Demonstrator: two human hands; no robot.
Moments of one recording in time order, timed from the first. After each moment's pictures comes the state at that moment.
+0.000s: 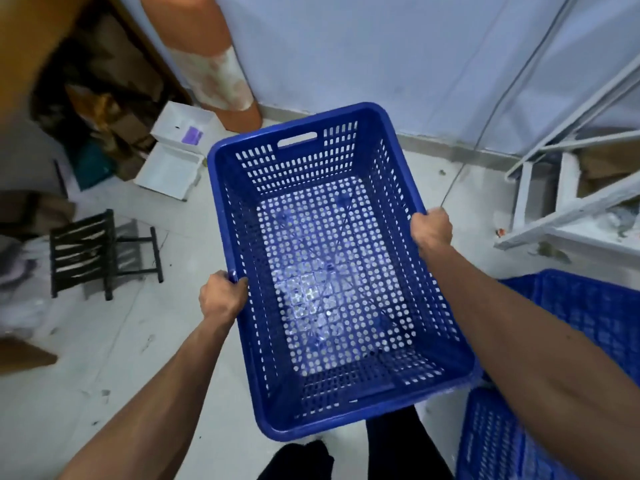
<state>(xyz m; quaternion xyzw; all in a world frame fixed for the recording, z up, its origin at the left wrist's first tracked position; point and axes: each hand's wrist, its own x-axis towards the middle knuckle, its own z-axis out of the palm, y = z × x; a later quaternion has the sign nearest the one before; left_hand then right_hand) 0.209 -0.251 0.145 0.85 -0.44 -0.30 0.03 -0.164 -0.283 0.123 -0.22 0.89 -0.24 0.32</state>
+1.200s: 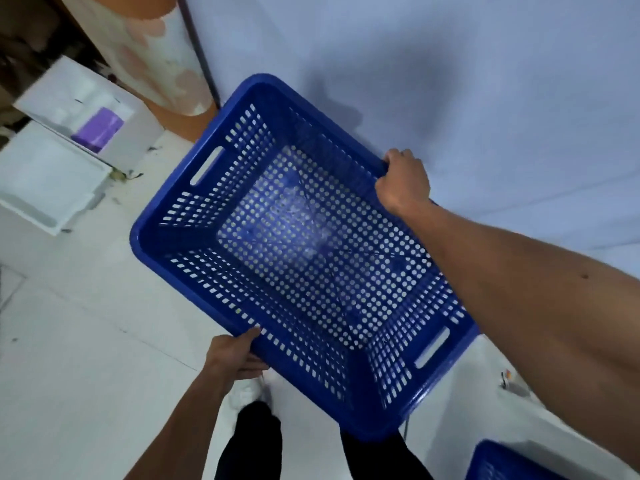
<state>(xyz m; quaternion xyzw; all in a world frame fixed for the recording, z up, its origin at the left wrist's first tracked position) 0.080 -0.616 -0.150 0.77 -0.09 -0.62 0.07 -0.210 -0.849 -0.082 -0.62 0.77 -0.02 0.14</state>
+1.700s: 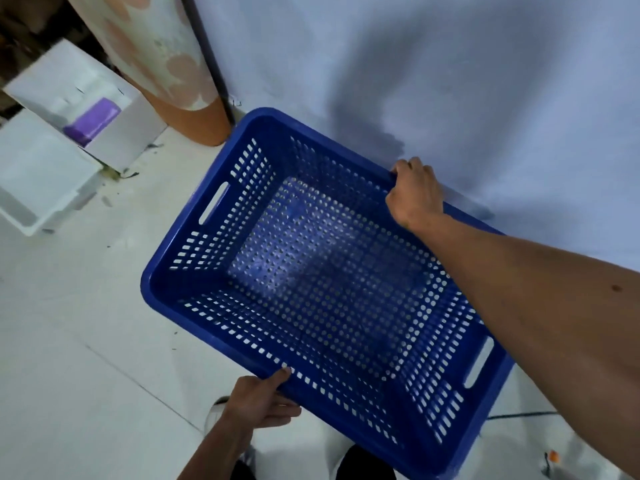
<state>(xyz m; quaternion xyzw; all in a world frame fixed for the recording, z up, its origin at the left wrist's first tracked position) 0.008 -0.643 -0.230 0.73 -0.03 -0.68 0.05 -0.233 -0.922 -0.194 -0.68 0.72 0.02 0.13</state>
